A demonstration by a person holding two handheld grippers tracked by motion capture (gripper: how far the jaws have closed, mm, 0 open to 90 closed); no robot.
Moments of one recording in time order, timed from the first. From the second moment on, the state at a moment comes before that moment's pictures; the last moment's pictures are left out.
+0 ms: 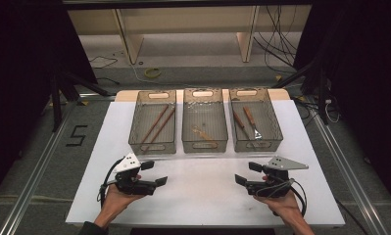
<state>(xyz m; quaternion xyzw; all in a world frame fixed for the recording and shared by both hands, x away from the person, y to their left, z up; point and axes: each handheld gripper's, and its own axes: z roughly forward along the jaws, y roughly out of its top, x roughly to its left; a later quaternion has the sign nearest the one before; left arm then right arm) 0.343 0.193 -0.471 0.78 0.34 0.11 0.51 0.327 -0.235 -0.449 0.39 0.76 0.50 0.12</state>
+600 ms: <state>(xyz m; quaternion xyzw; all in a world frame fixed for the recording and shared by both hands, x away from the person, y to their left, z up) 0.343 0.194 -0.472 0.78 0.34 0.11 0.51 0.328 -0.237 -0.451 0.39 0.76 0.51 0.13</state>
